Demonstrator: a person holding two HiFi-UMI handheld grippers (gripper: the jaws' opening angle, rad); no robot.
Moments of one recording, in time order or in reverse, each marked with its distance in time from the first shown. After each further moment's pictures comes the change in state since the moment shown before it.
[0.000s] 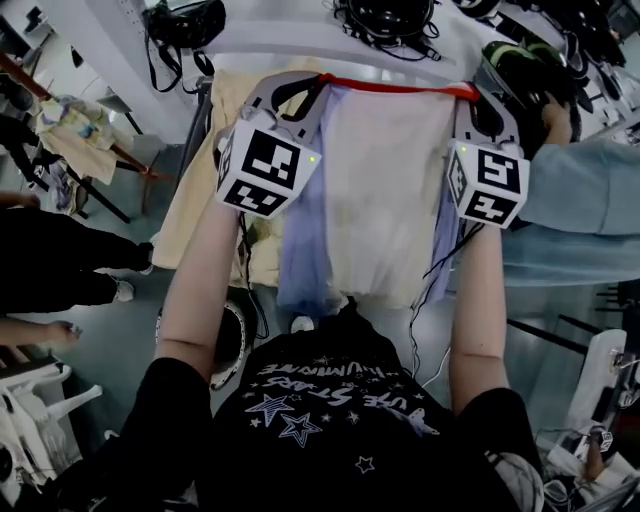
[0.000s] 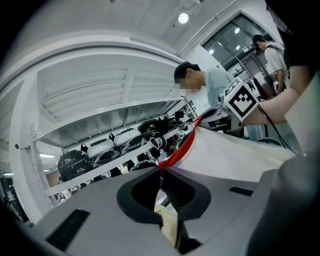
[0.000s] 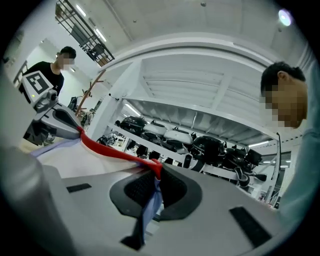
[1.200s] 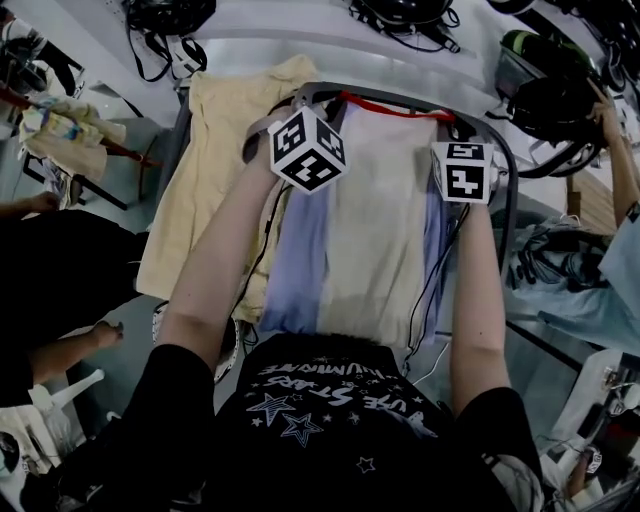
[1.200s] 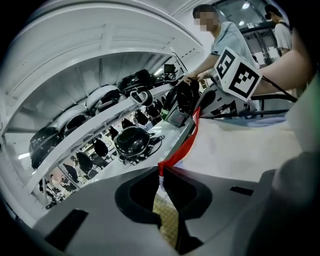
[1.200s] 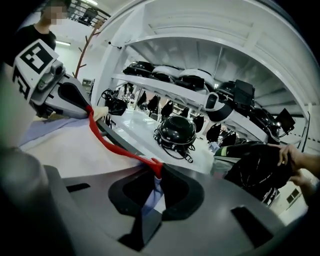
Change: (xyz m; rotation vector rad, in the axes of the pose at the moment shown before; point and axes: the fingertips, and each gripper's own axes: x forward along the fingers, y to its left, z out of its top) left arm 0.157 -0.037 -0.139 0.083 0.384 -0.144; right arm 0.118 0.012 -0.203 -0.057 0.491 0.160
